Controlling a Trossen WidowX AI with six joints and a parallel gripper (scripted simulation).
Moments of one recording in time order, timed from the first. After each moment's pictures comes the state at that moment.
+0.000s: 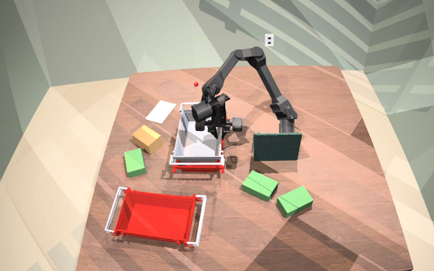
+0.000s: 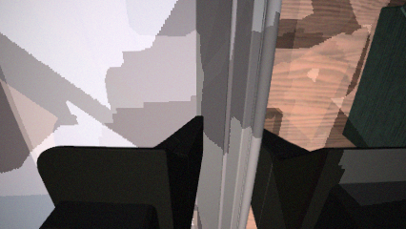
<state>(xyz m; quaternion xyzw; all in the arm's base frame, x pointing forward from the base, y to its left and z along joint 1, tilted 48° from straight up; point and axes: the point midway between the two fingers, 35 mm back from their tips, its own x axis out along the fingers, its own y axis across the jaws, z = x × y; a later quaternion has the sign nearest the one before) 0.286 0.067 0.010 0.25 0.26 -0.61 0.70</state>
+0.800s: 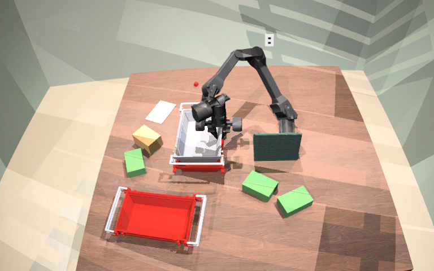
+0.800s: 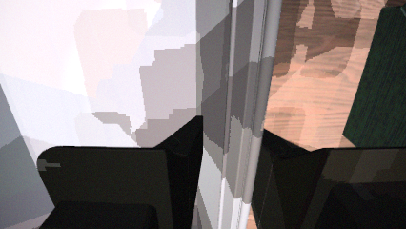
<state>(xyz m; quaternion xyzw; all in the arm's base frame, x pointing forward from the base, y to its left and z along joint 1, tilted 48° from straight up) 0.286 0.067 0.010 0.25 0.26 -0.61 0.70</state>
